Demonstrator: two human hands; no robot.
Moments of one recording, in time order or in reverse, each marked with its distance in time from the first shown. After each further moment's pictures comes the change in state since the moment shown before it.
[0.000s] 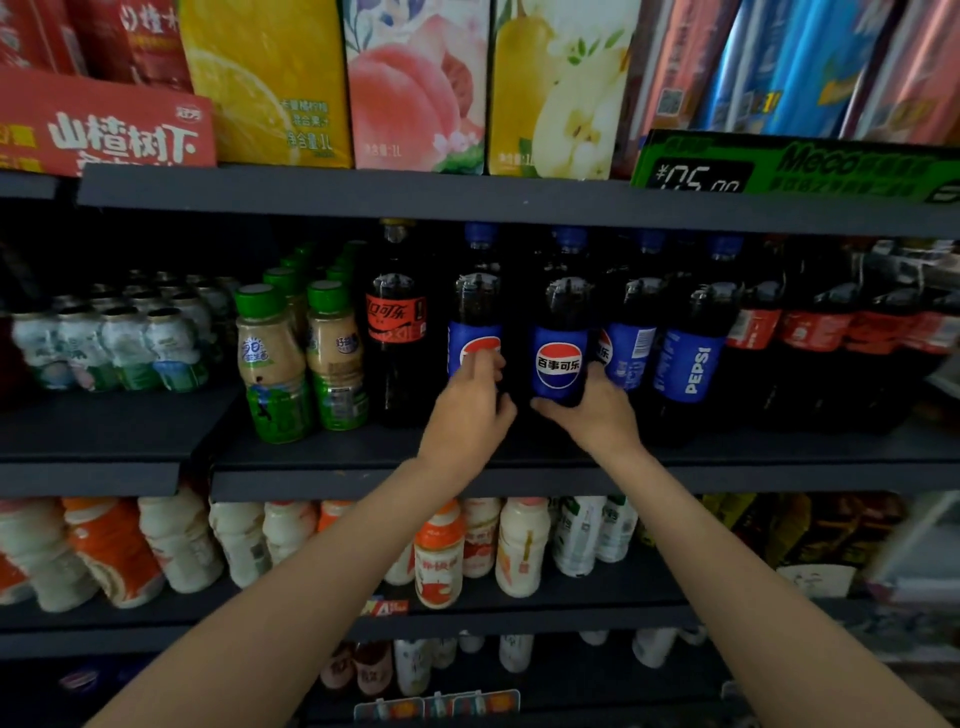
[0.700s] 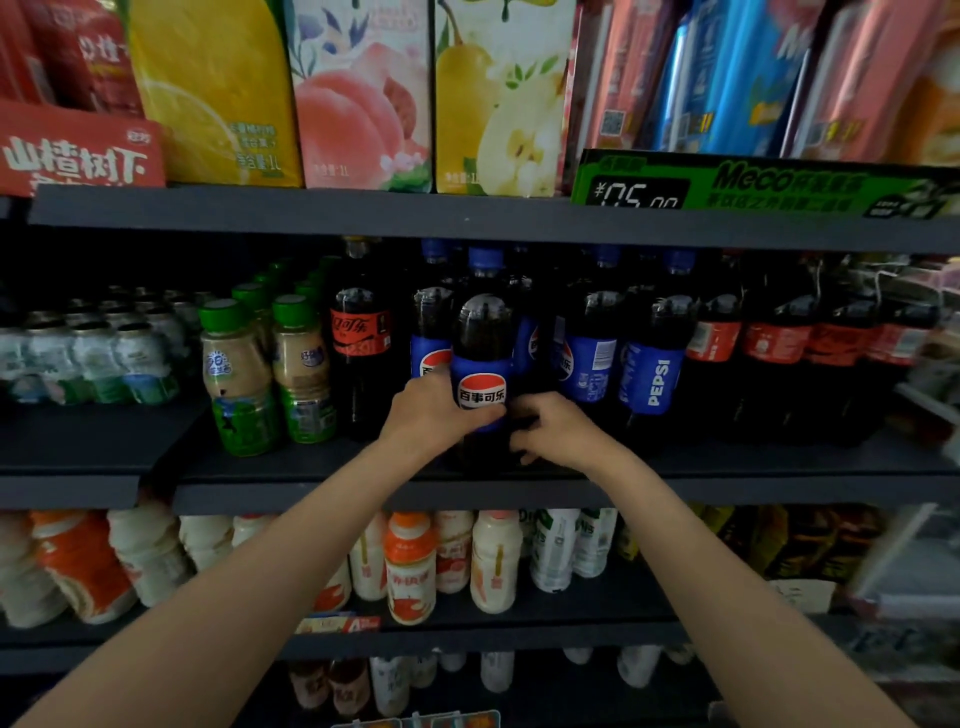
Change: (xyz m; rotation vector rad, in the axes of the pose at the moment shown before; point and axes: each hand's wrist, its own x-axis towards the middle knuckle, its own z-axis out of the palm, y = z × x) left_hand 0.016 0.027 -0.019 0.064 -0.201 -0.322; right_hand -0.001 -0.005 -0.024 0.131 -0.467 -0.104
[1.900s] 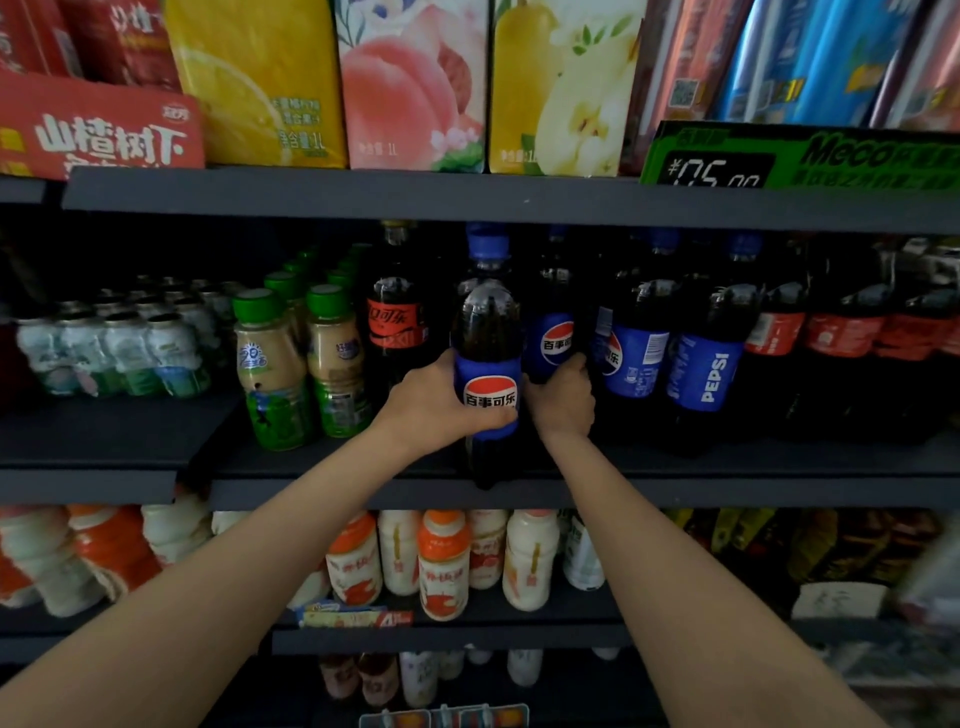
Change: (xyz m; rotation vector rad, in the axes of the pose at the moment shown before) left_hand 0.002 -0.034 -0.030 -0.108 -0.092 0.088; right_hand 0.070 -0.005 0.048 0.023 0.629 0.248
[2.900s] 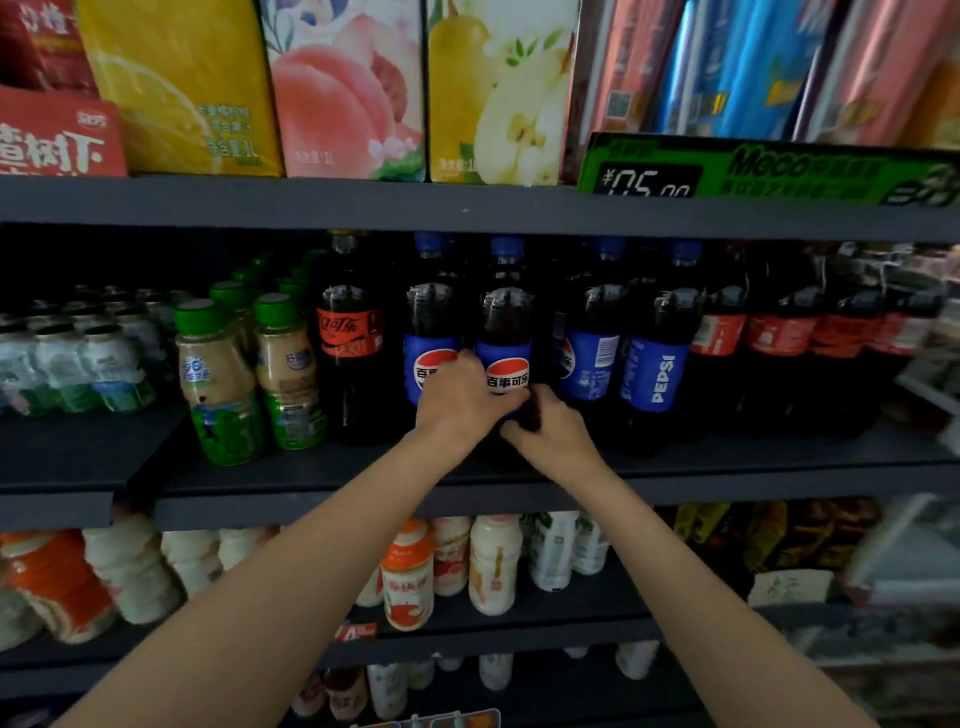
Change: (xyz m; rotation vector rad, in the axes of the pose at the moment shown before) left_hand 0.035 0.041 0.057 0.088 0.158 -0.042; right_hand -0.029 0.029 -0.058 -0.009 -0.328 -0.232
